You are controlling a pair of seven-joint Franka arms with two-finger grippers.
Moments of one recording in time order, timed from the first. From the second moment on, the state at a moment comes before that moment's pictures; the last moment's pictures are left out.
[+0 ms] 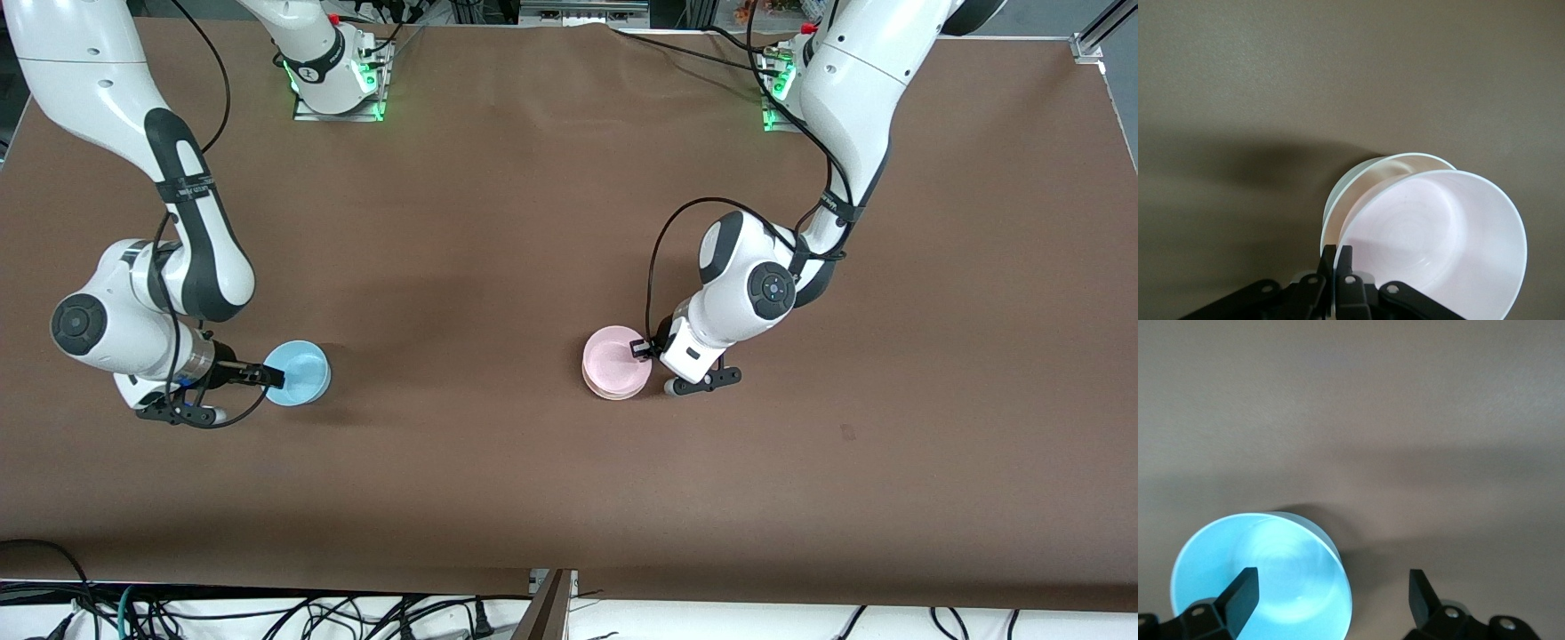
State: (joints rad) left arm -0.33 0.70 -0.18 -1.66 -0.35 2.47 -0.48; right arm -0.01 0.62 -0.03 -1.74 0.08 2.35 0.01
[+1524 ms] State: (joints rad) left arm -0.21 0.58 -0.11 -1.61 -0.29 2.22 -0.42; right arm 0.00 0.60 -0.03 -1.83 0.08 2.48 0.01
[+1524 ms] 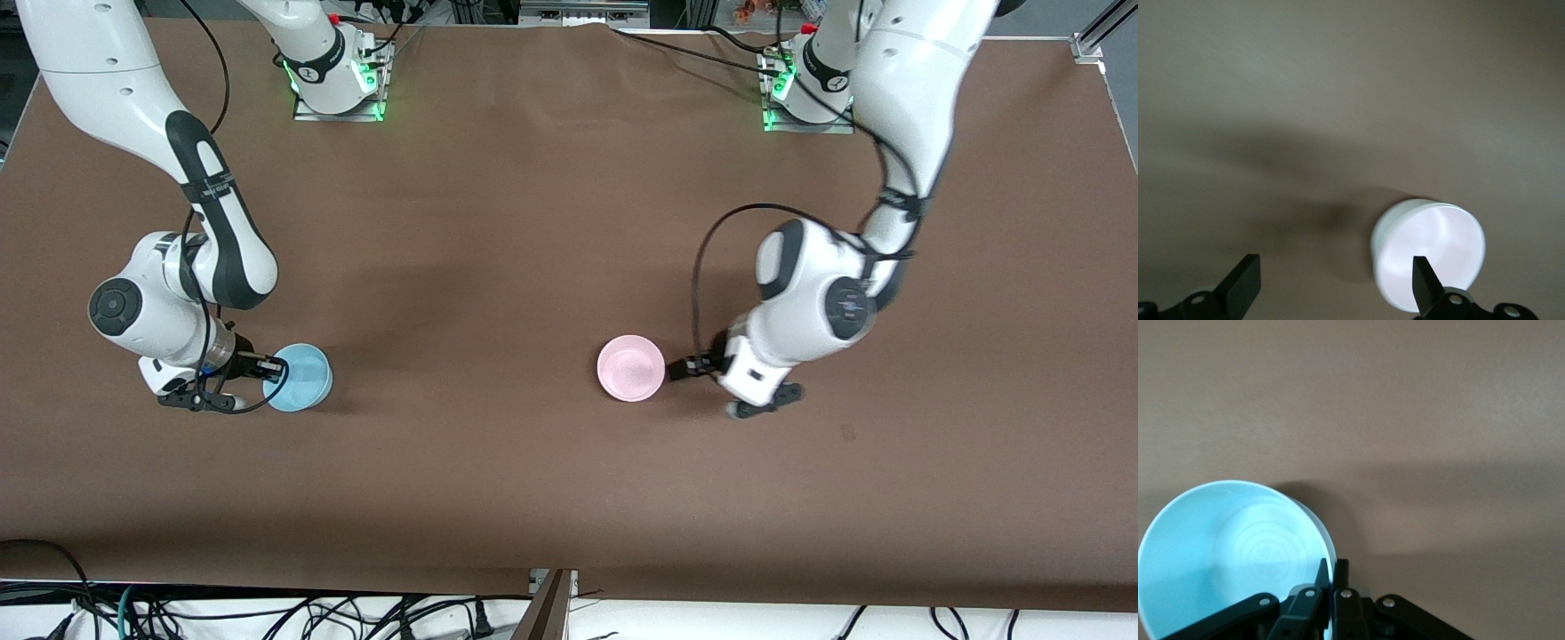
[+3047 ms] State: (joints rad) left arm 0.11 0.10 -0.03 -1.61 0.05 1.65 0.01; right arm 0.49 0.64 -0.02 -1.49 0.08 2.23 0.94
